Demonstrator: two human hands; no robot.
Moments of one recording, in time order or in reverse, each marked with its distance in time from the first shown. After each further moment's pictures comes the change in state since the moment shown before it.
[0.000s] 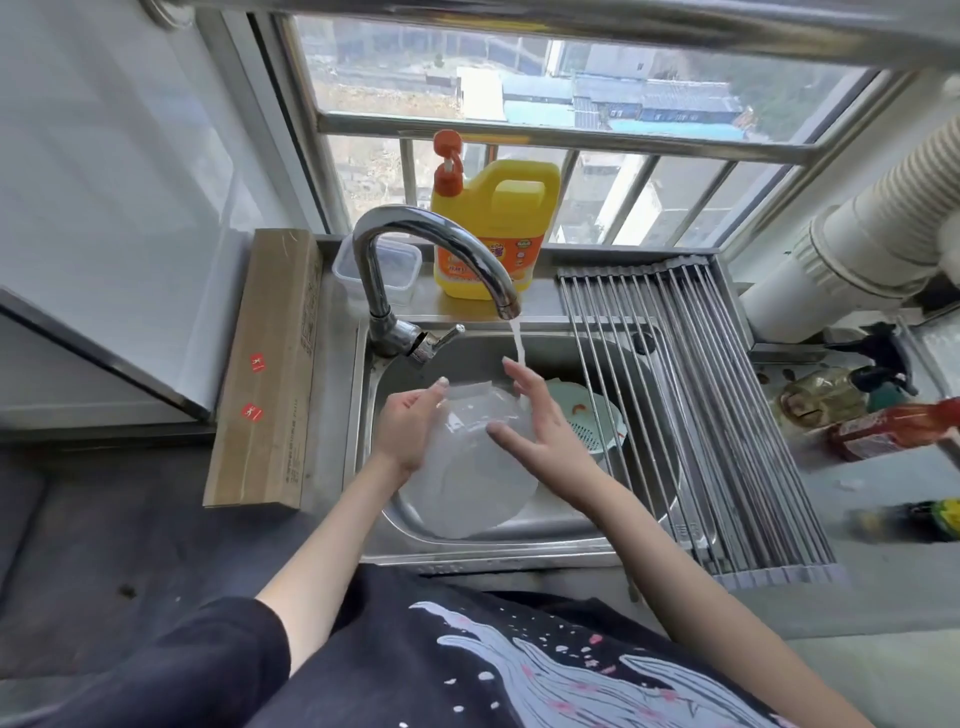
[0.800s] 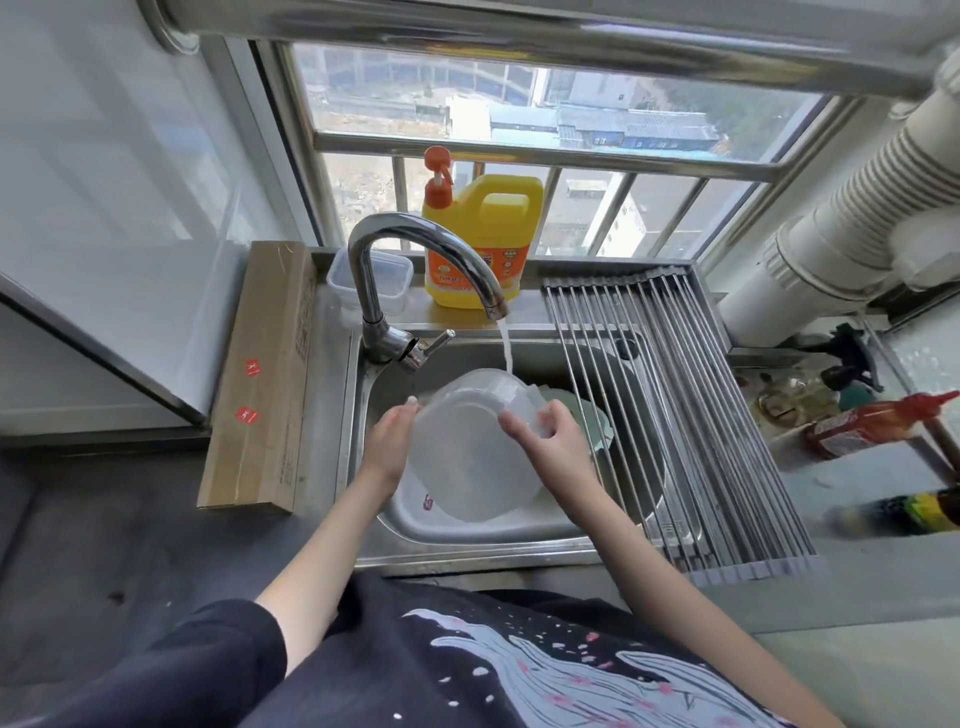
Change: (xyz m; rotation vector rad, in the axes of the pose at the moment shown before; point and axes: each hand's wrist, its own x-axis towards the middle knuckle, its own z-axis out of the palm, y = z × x) left_hand 0.005 -0.035 -0.013 0.178 0.058 -0.029; right_hand -0.019 -0.007 0.002 0.162 0.297 0.317
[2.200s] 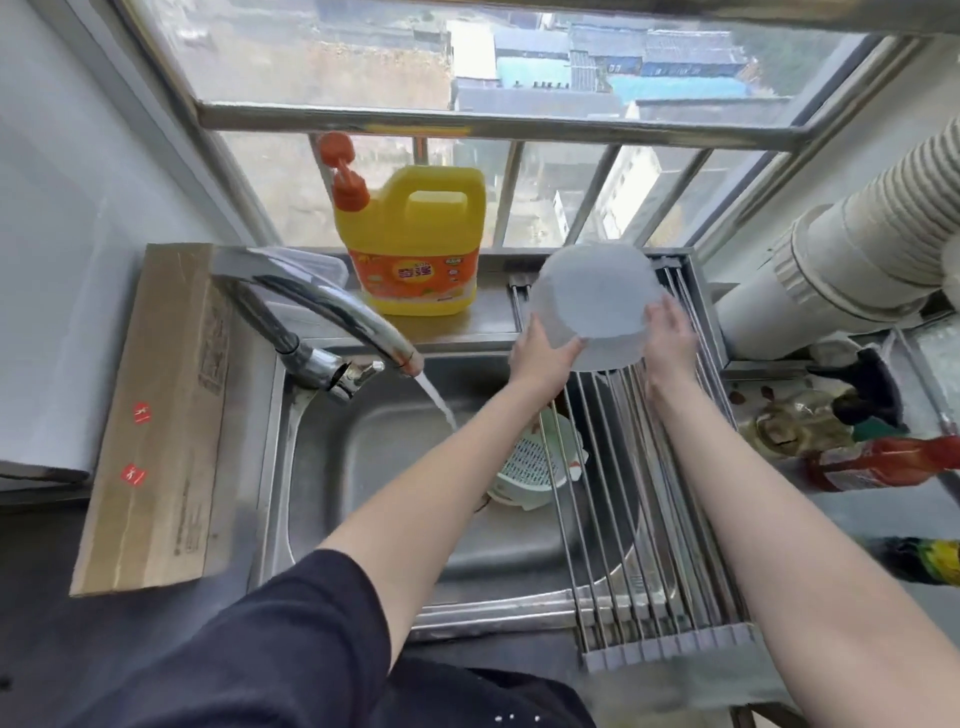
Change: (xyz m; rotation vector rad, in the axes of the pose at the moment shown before) left_hand 0.097 0.100 0.233 0.236 -0.233 -0.023; right_hand 0.209 0.032 -0.146 0.357 0.418 0.118
